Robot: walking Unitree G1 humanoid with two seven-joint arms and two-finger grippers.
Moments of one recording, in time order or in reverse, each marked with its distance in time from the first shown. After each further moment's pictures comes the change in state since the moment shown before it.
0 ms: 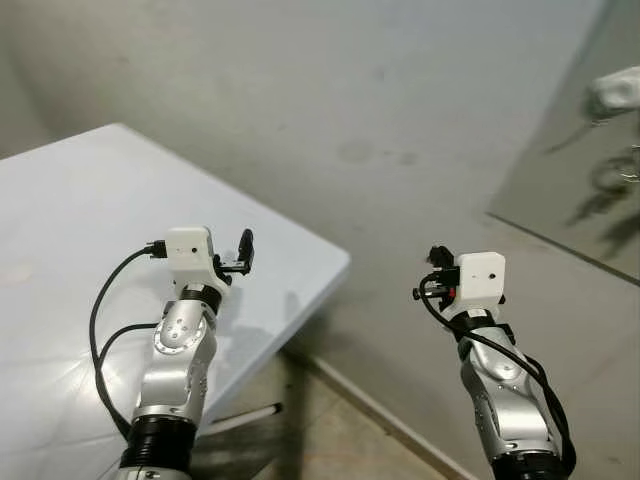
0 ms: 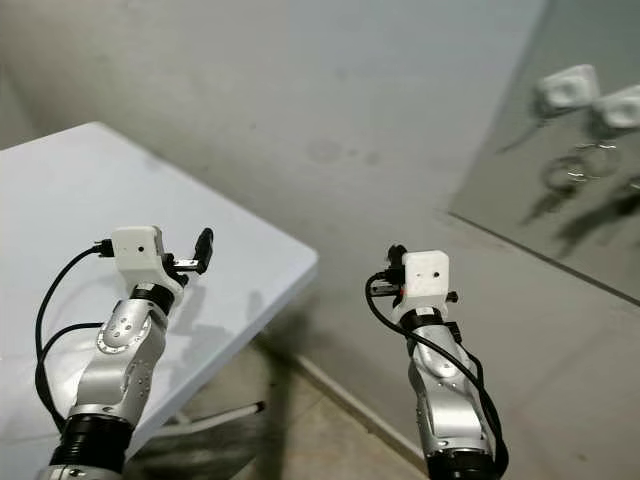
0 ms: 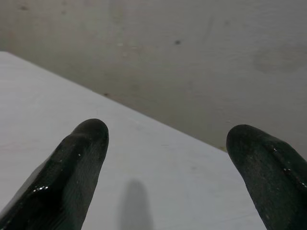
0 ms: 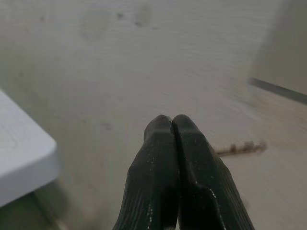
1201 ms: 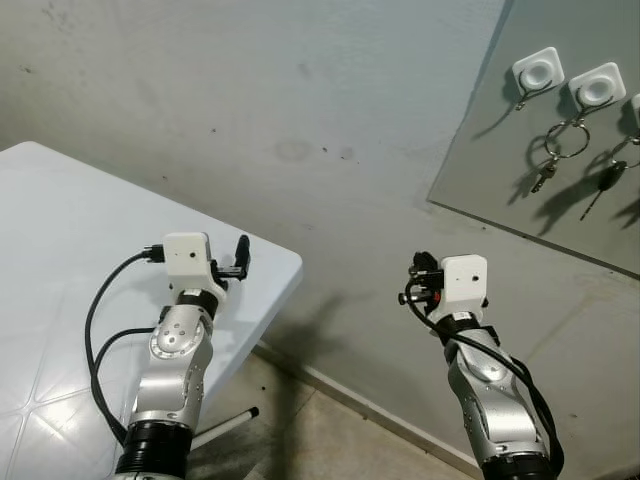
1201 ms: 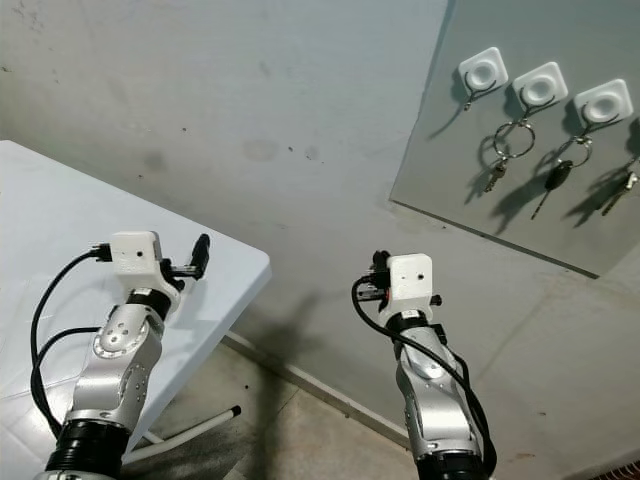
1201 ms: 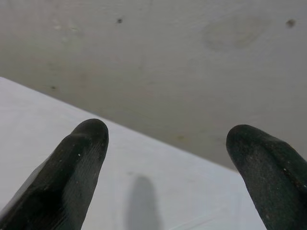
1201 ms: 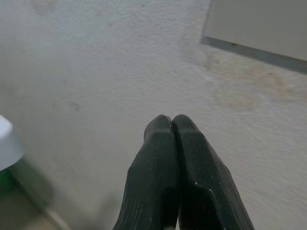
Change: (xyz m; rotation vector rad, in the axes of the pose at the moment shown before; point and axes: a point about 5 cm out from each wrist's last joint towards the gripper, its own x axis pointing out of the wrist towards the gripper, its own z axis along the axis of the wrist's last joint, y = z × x) left arm -0.004 -0.008 -0.007 -0.026 0.025 -0.024; right arm -0.001 0.007 -0.005 0.006 0.046 0.030
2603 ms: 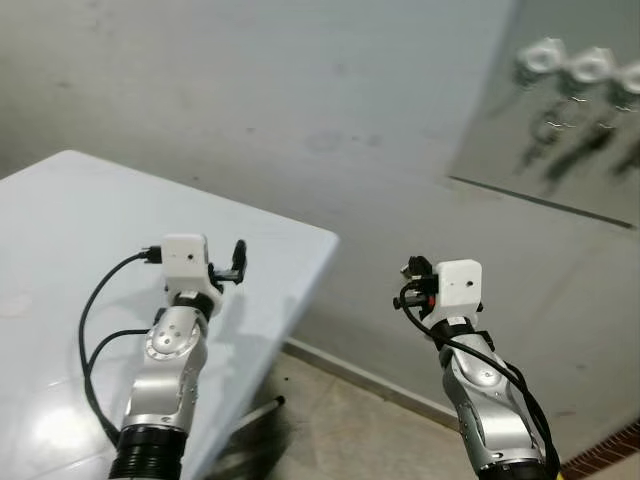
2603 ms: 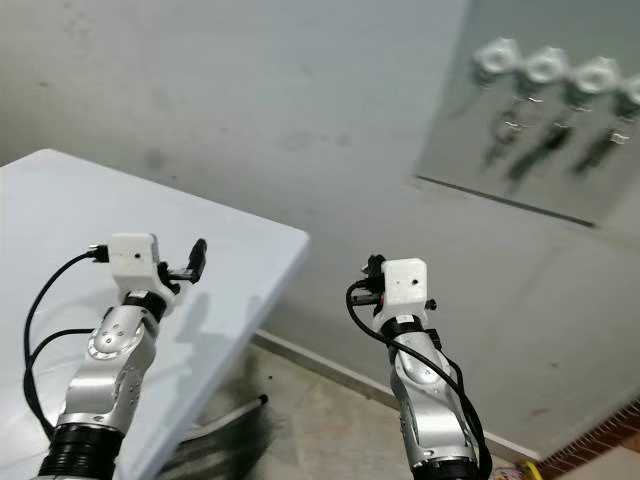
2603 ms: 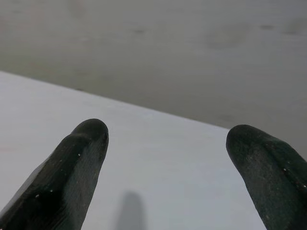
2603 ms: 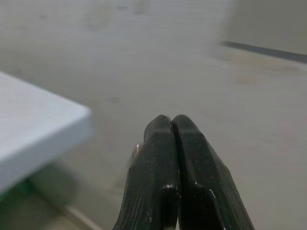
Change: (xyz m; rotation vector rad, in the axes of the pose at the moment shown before) left arm -0.002 0.001 0.000 0.051 0.046 -0.004; right arm -0.003 0.005 -0.001 0.006 -0.005 -0.003
